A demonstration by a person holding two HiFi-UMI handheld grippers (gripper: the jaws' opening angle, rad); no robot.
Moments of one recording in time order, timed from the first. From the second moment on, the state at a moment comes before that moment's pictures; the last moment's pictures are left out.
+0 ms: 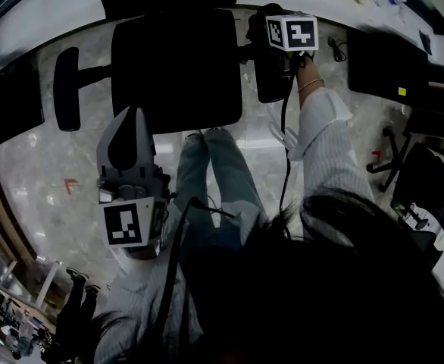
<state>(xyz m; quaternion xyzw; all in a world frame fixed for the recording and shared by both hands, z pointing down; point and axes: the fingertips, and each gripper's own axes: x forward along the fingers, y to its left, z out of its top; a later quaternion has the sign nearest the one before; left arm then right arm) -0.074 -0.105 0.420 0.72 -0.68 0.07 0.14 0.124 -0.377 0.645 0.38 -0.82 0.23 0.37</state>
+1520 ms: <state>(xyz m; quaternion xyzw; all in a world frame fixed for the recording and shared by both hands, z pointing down) -0.085 -0.119 0.405 0.71 -0.70 0.04 0.12 0.136 -0.318 0.639 0.33 -0.82 0.25 0.40</state>
